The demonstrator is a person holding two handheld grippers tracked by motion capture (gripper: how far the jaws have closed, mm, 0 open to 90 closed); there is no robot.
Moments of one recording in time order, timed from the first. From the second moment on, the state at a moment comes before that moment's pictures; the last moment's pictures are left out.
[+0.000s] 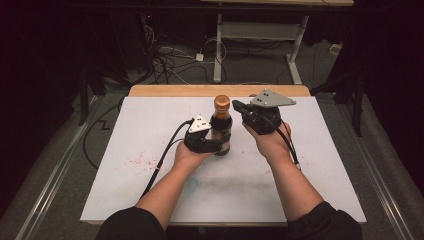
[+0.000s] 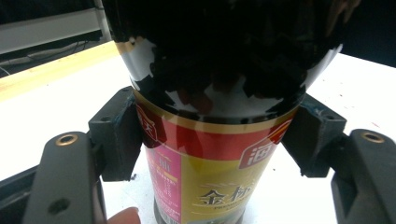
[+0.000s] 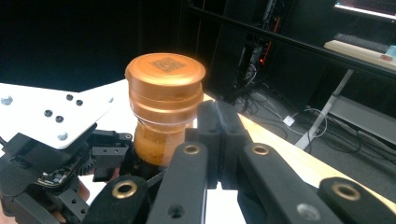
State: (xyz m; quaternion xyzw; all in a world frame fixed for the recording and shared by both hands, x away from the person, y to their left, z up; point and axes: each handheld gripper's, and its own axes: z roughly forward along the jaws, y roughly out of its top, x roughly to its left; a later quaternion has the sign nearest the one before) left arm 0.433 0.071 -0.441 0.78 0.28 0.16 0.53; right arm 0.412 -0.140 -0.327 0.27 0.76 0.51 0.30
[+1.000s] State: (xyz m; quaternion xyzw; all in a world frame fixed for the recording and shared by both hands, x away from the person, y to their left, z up) left arm 0.433 0.071 -0.444 0.78 0.28 0.16 0.53; right arm 0.412 -0.130 -0.319 0.24 0.78 0.49 0.32
